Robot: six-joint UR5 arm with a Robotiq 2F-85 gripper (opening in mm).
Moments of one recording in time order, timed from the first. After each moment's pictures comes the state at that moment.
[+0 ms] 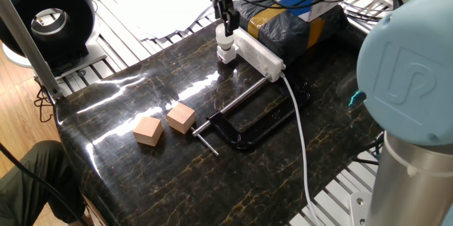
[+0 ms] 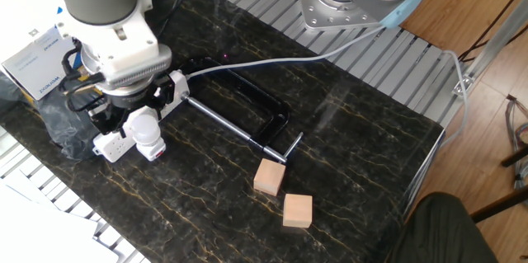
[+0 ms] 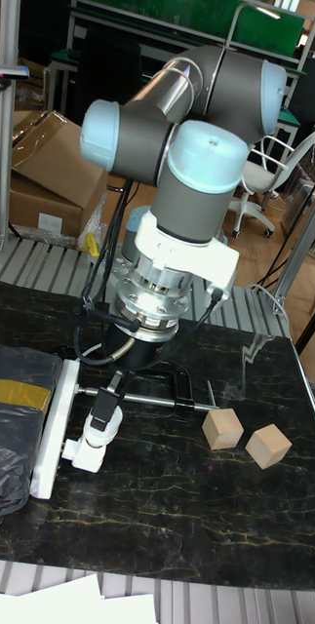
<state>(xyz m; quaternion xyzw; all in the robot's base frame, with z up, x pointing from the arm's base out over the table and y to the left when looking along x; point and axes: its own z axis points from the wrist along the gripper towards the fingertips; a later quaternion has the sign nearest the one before) 0.644 -0.045 0.125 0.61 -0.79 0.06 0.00</state>
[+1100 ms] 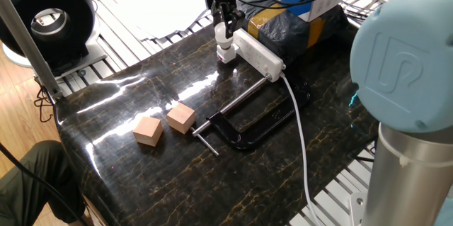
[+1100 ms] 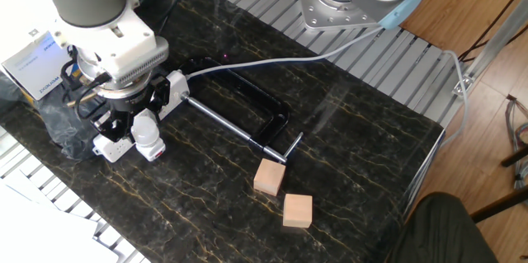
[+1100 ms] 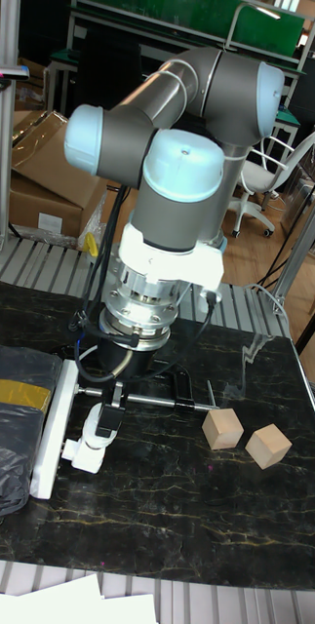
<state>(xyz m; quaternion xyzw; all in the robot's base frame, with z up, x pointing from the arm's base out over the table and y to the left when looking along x) 0.649 -0.044 0.113 0.69 -0.72 0.03 -0.01</state>
